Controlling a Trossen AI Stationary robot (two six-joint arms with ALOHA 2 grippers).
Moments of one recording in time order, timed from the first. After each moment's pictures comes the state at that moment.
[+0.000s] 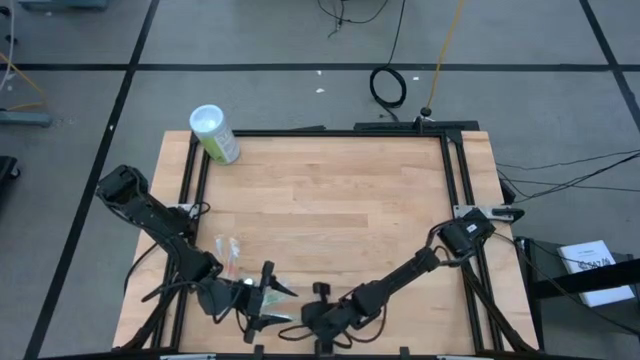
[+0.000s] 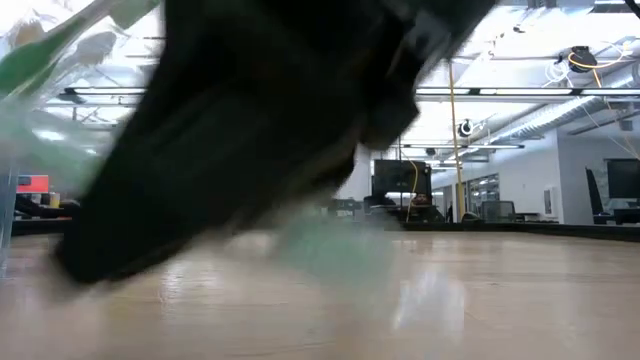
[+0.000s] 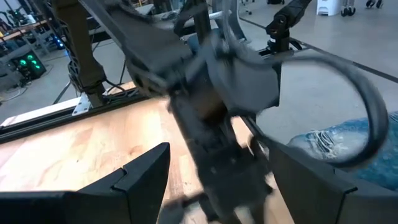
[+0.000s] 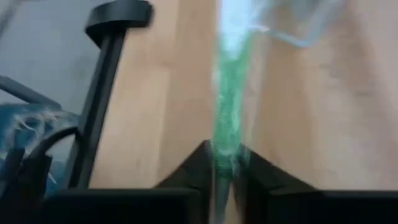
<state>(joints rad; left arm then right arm) -0.78 1.50 0.86 0.37 -0.53 0.04 0.56 2.31 1.65 -0.10 0.23 0.48</state>
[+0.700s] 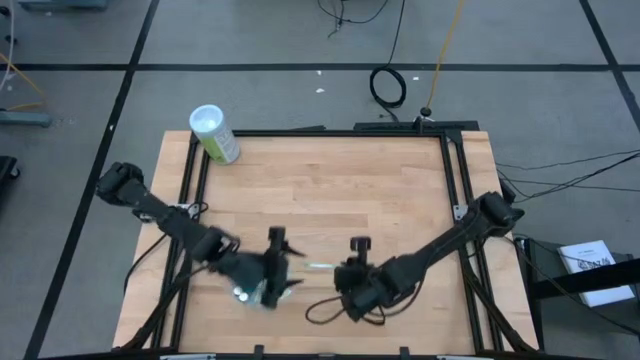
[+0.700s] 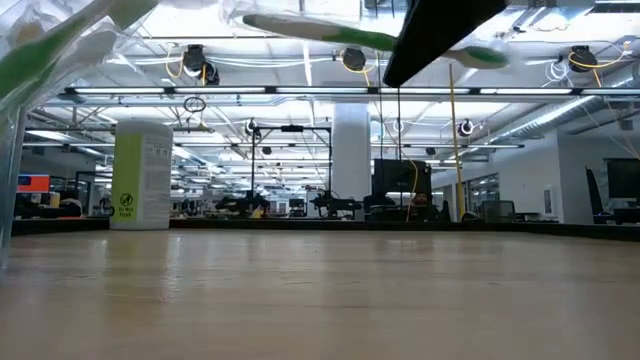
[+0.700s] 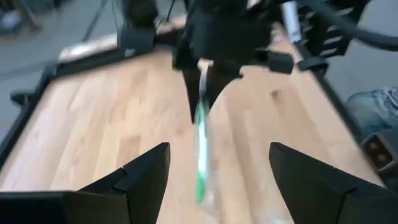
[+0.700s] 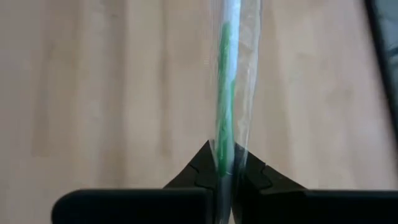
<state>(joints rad) -0.59 1.47 1.17 -0.29 -0.51 -0.08 0.56 1.92 1.58 -0.91 0.63 0.40</state>
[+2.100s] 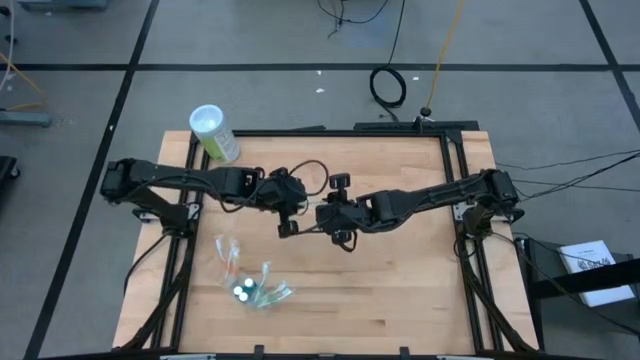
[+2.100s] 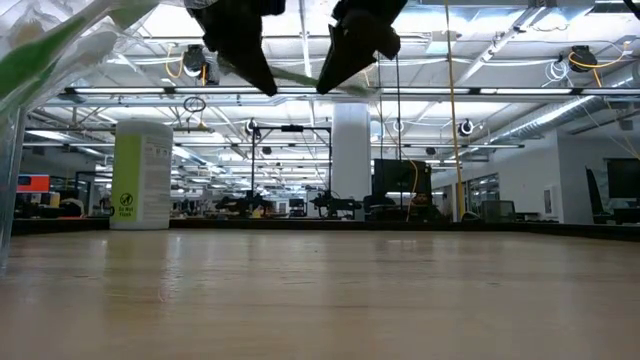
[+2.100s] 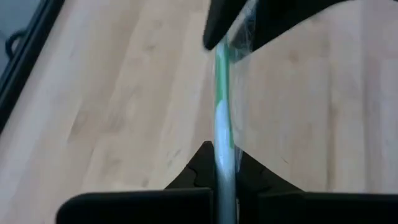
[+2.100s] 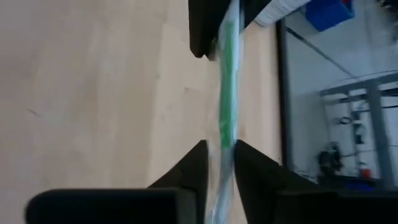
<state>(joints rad) -0.01 1.47 1.24 -0.66 -0.17 -0.11 0.19 1.79 1.55 -0.70 0.53 -0.21</state>
